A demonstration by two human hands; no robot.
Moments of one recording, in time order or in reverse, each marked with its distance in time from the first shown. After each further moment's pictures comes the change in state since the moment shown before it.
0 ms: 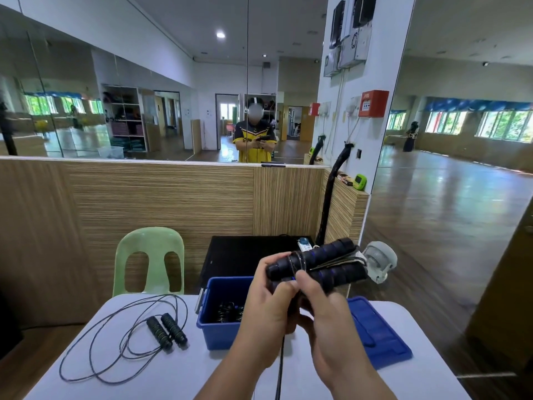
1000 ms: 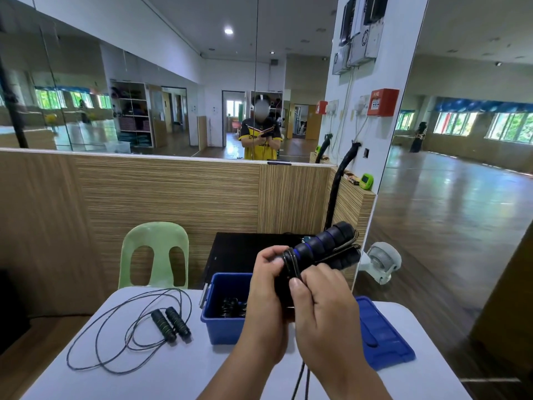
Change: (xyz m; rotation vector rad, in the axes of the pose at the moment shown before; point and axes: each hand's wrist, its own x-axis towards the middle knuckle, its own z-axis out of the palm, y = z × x) left_hand 0.000 0.006 0.007 -0.222 0.141 -0.024; right_hand -0.007 -0.001 0.005 -1.058 0.098 -0.920
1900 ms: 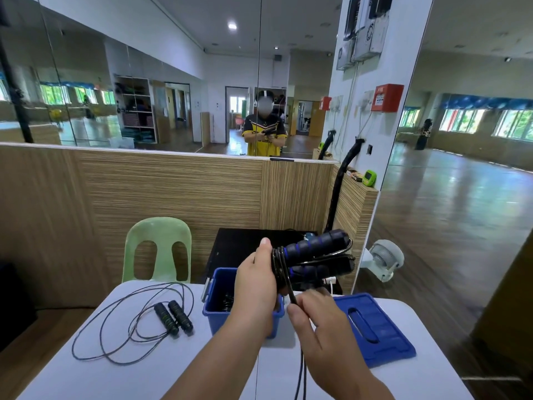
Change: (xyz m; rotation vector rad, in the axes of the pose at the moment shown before) left_hand 0.023 0.005 -0.011 0.303 0.295 -0.117; right_hand -0.033 0.037 0.006 0.163 -0.331 0.044
